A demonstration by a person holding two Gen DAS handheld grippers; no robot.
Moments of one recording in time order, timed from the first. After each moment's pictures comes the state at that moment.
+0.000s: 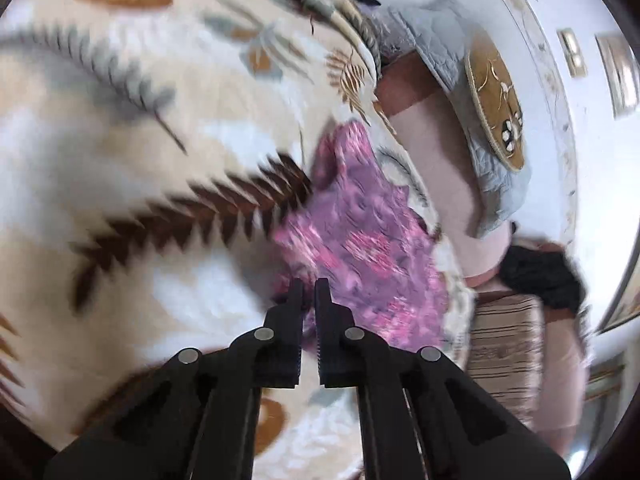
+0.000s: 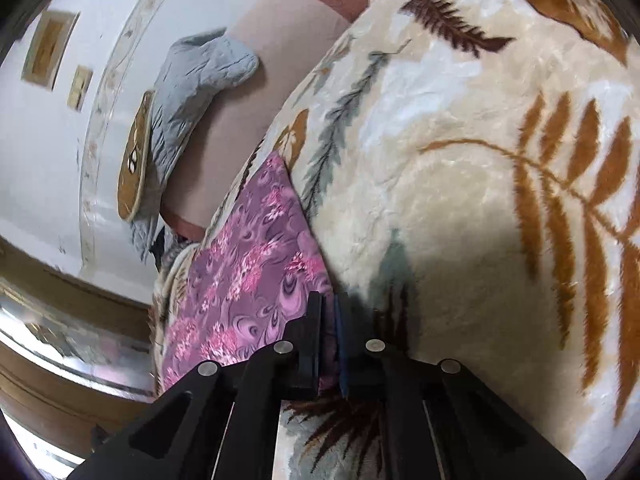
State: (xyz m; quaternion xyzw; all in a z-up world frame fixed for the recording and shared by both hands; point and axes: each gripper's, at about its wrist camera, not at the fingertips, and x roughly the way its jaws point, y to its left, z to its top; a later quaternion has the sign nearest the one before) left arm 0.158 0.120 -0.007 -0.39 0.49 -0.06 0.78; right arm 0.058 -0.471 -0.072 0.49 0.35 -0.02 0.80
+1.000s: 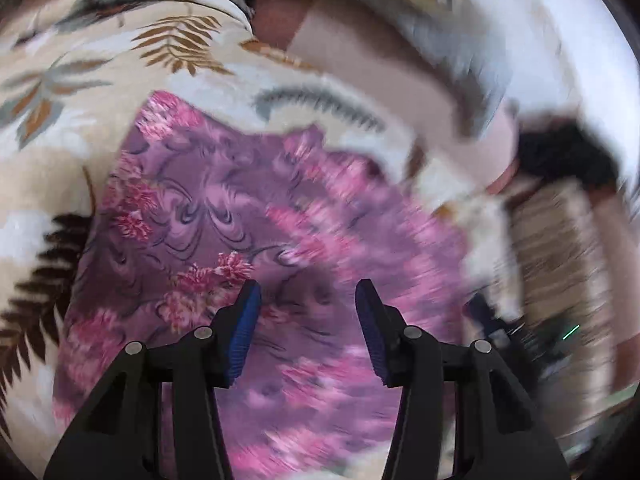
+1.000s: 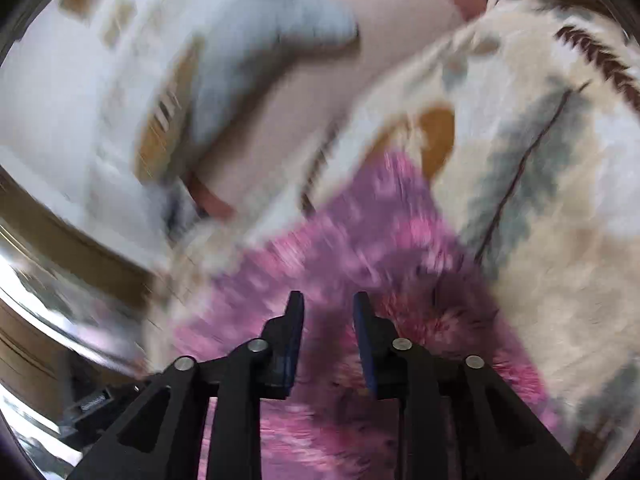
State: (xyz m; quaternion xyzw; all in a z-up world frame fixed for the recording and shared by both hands) left arm 0.260 -0.049 -0.012 -0.16 0.54 -0.15 0.81; right arm 0.193 -0.390 -0.047 0.38 0.40 0.04 0.83
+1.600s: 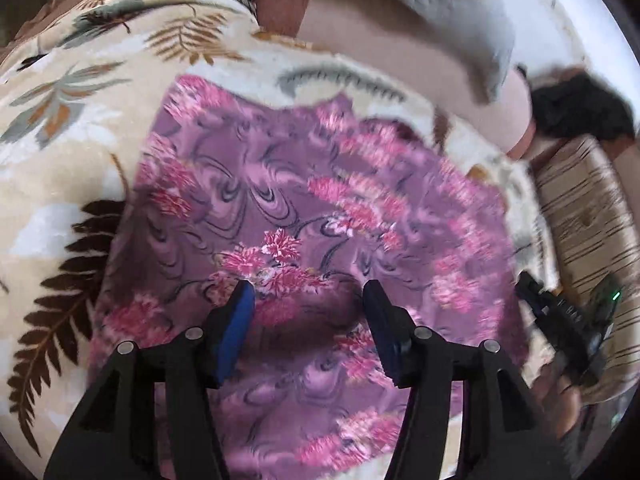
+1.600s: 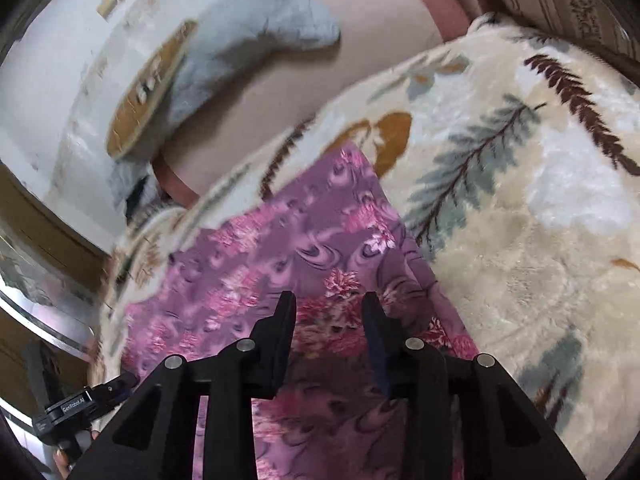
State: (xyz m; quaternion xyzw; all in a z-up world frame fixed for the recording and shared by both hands) left arm 0.235 -0.020 -0.017 -0.13 0.53 -0.15 0.82; right arm 0.148 -0.399 -0.024 0.33 0.38 -0.02 0.86
